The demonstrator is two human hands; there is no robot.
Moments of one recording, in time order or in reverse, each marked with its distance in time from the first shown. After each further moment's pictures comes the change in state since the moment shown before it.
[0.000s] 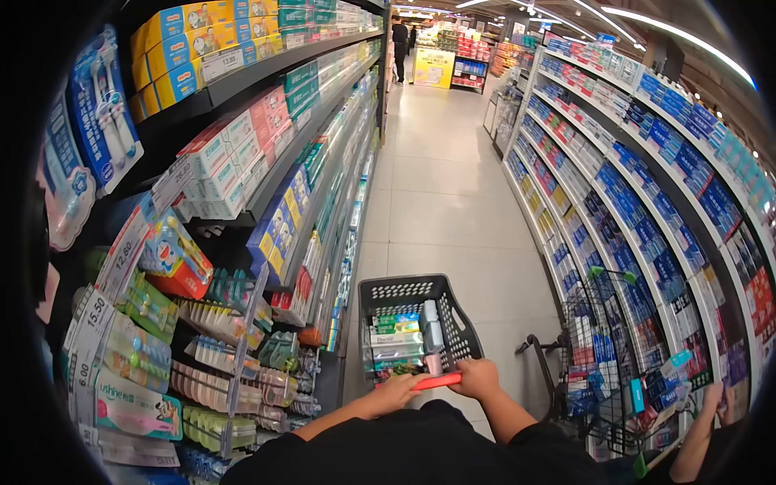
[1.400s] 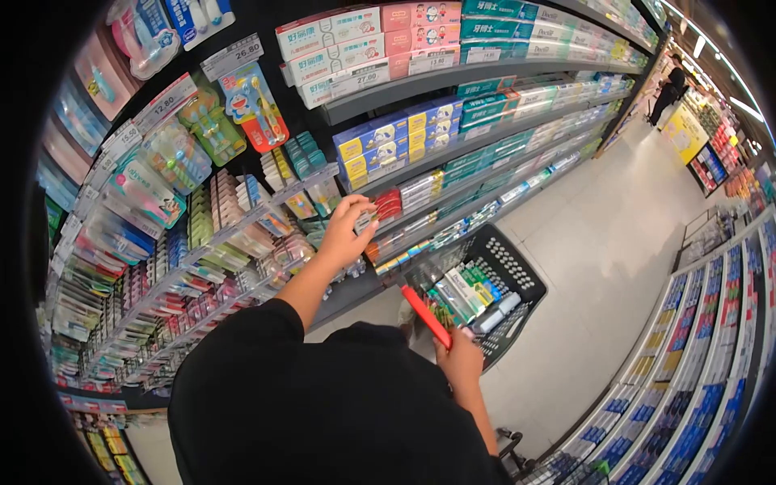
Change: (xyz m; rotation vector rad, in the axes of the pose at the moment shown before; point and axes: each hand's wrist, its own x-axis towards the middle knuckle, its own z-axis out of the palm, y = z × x) left_hand 0.075 -0.002 -0.172 0.533 1.318 -0.539; right_hand 0.197 0.076 0.016 0.480 -0.476 -0.213
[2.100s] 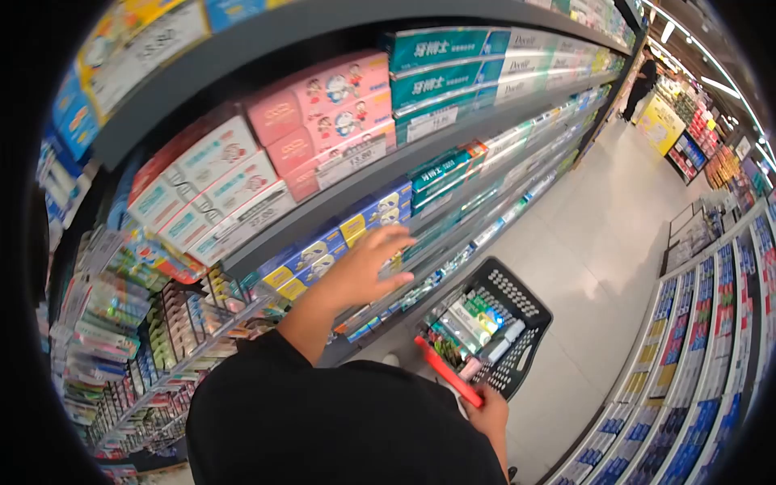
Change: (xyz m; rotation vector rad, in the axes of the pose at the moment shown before) left_hand 0.211 0.024 0.080 -0.037 -0.411 0.284; right_hand 0.122 0.087 -0.058 0.156 0.099 0.175
